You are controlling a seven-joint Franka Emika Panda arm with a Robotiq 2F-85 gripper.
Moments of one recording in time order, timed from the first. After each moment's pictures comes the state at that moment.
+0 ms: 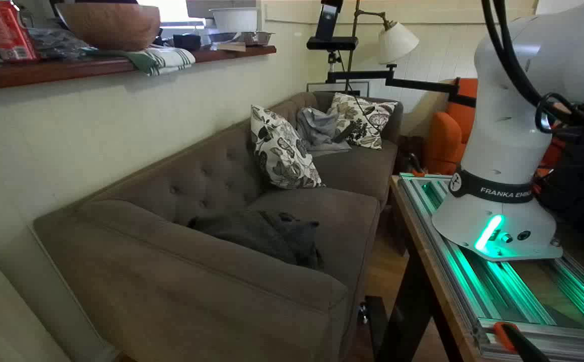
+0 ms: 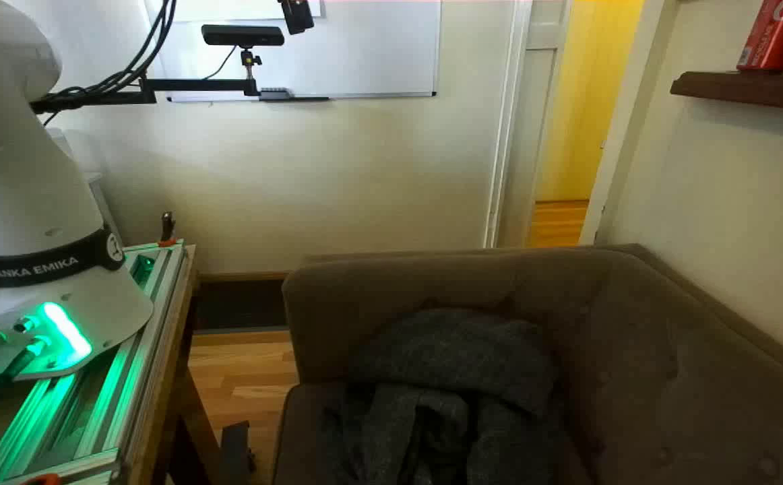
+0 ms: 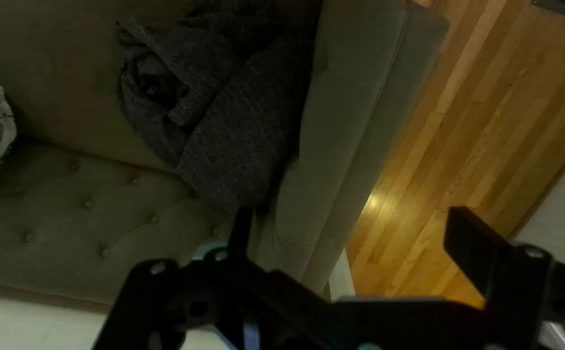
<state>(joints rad) 0.01 -0.92 0.08 -2.67 0.02 1.97 0.11</state>
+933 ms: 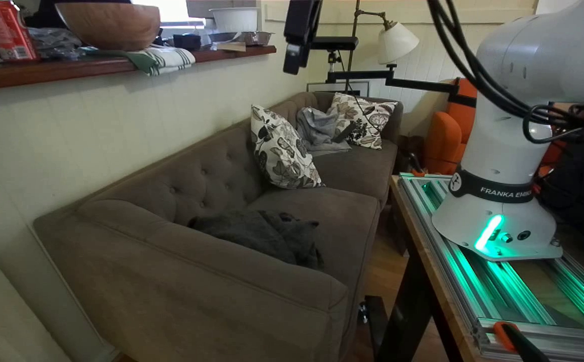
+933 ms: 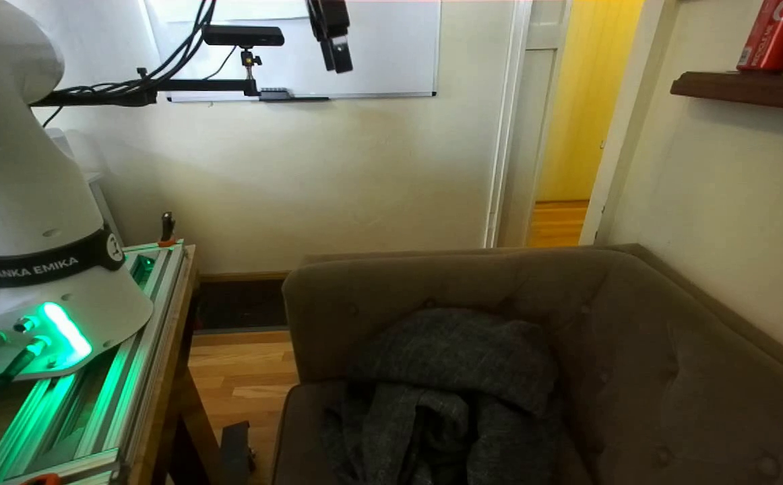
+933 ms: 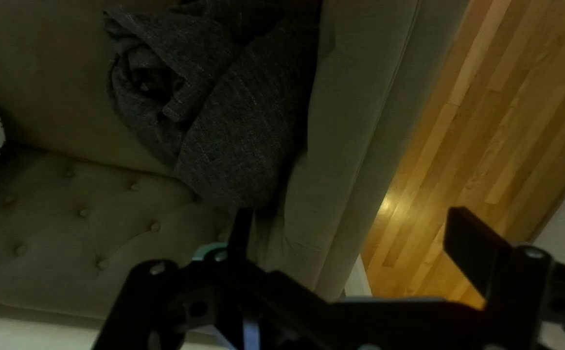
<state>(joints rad) -0.02 -0.71 0.09 -2.67 0.02 2.16 0.13</state>
